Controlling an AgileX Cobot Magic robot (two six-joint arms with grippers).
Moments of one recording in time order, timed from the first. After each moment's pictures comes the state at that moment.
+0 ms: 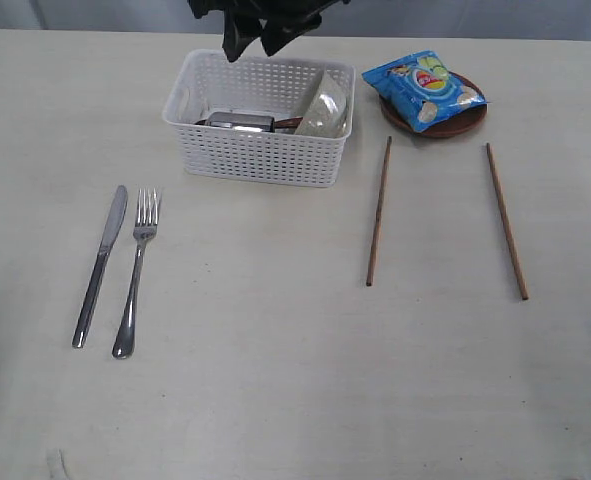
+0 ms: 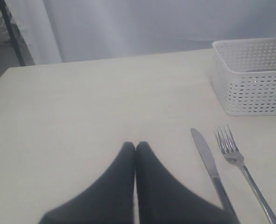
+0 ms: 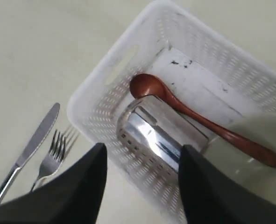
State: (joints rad) left arm -0.11 0.00 0.00 0.15 0.35 -0.08; right arm 0.57 2.19 -2.07 0.26 1.05 -0.07
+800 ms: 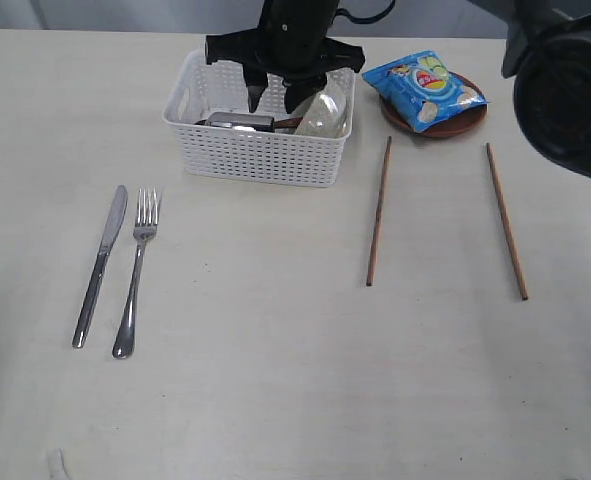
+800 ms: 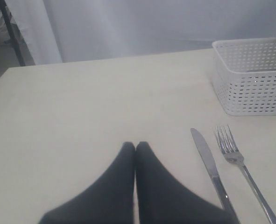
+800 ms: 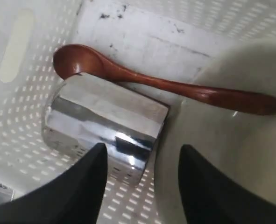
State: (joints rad) left arm -0.11 0.00 0.00 0.15 0.35 -0.08; right arm 0.57 2.36 -2.15 0.14 1.14 0.28
